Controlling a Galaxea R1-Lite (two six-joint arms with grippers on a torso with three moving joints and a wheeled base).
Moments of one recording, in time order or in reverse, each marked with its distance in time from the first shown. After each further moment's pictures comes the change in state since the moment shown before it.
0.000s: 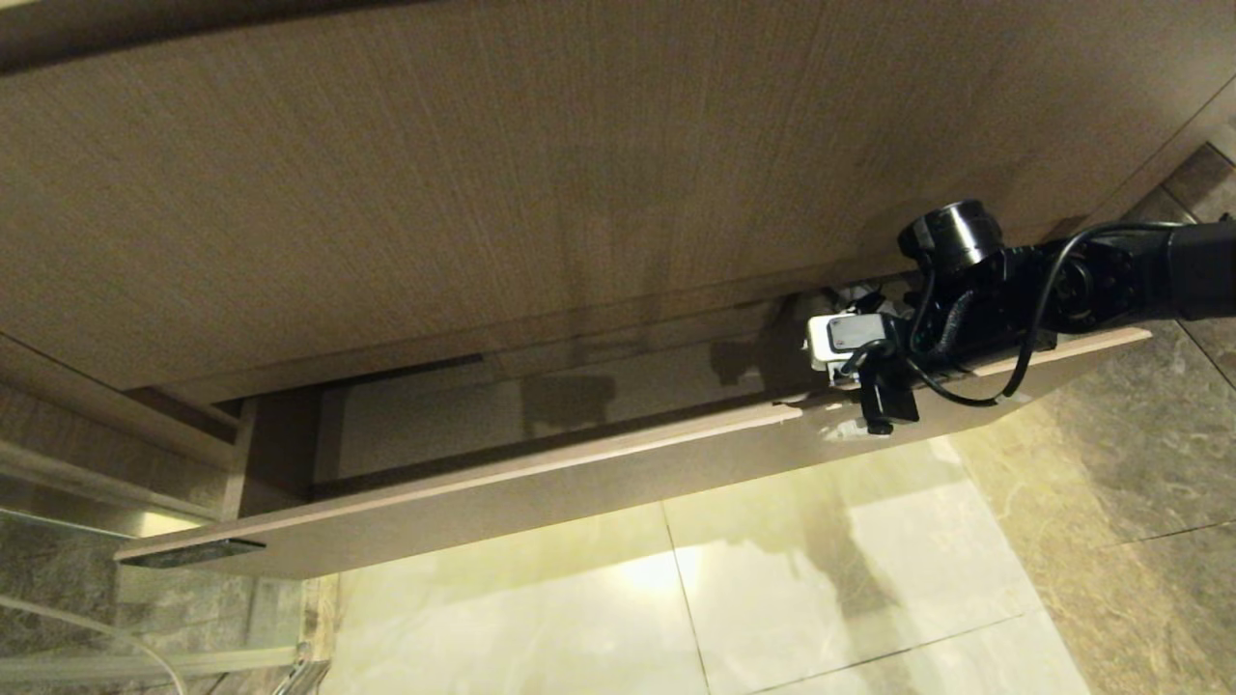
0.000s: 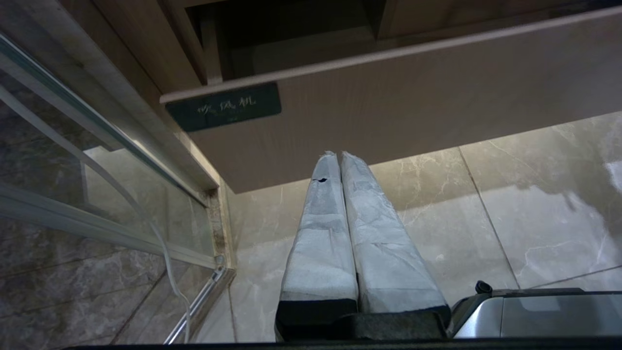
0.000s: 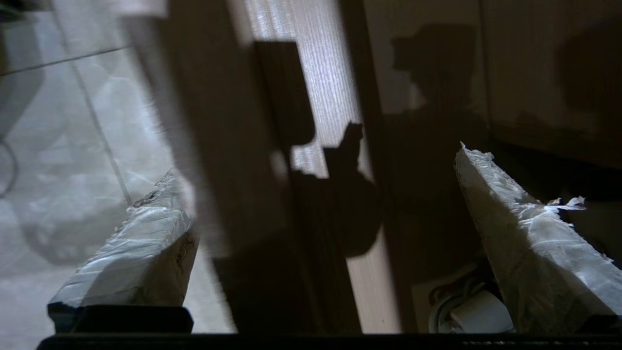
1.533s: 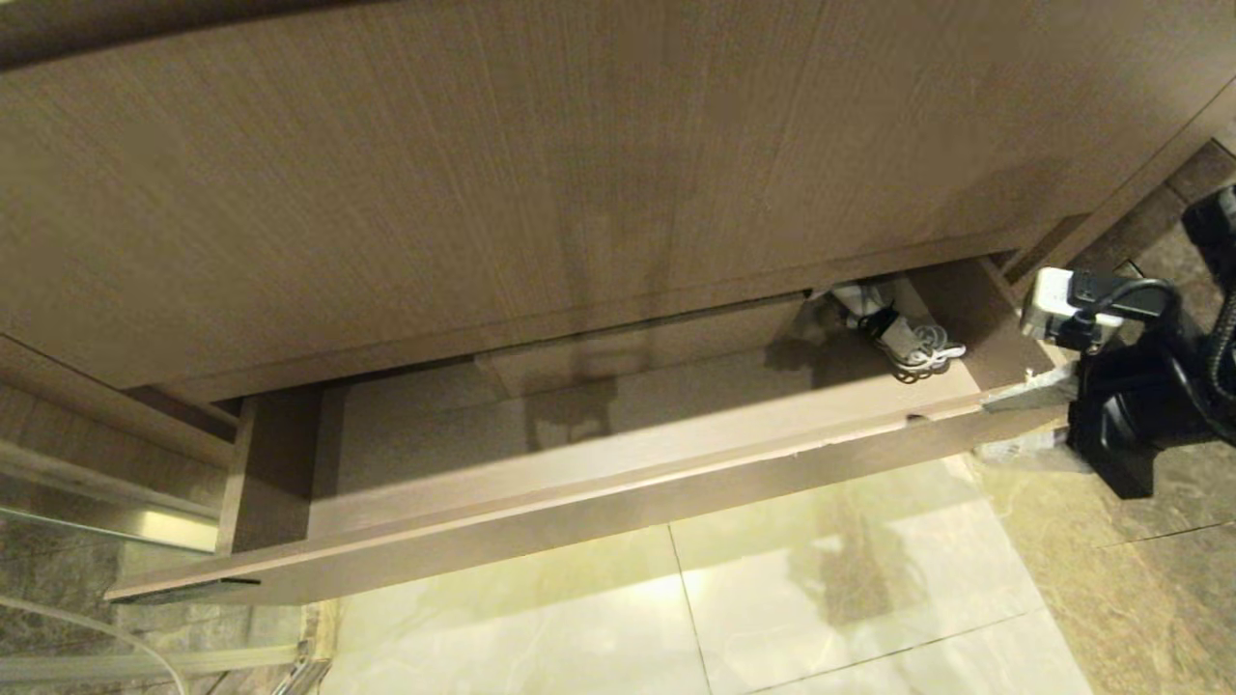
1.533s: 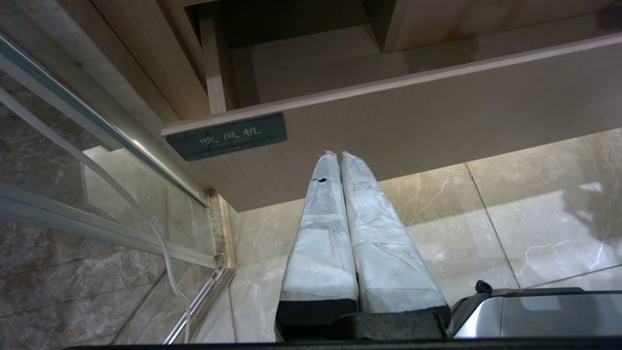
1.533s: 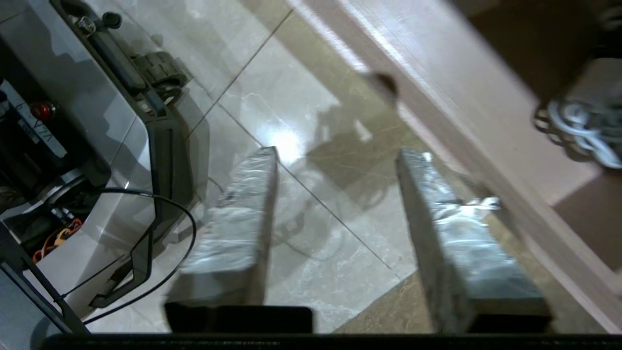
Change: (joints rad) left arm 0.000 0.000 -0.001 0.000 0.000 0.000; right arm -0.145 -0.542 0.357 0.183 0.054 0.511
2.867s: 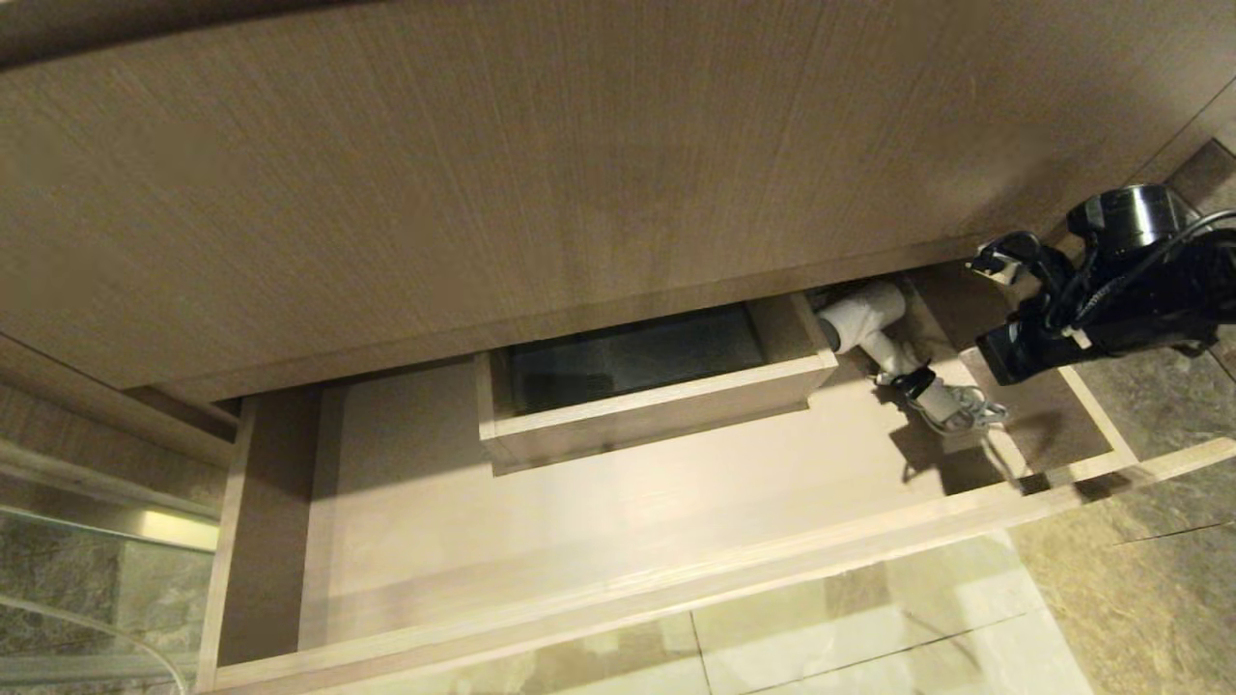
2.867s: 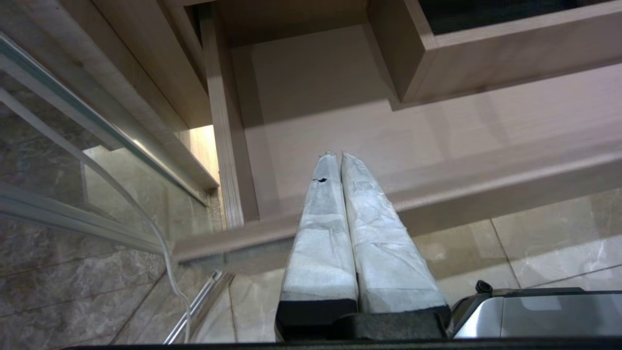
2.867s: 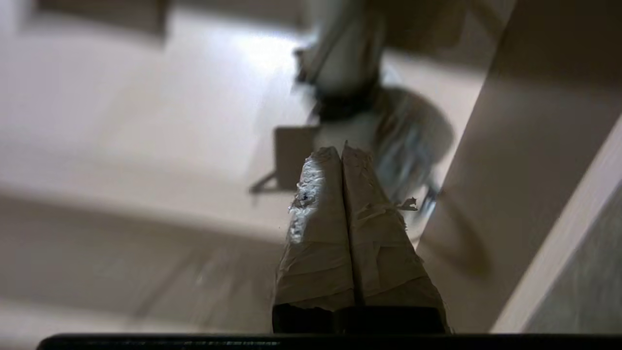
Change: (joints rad) left arm 0.000 0.000 0.001 0.000 0.000 0.000; right arm -0.190 0.478 -0.311 -0.282 -0.191 0.373
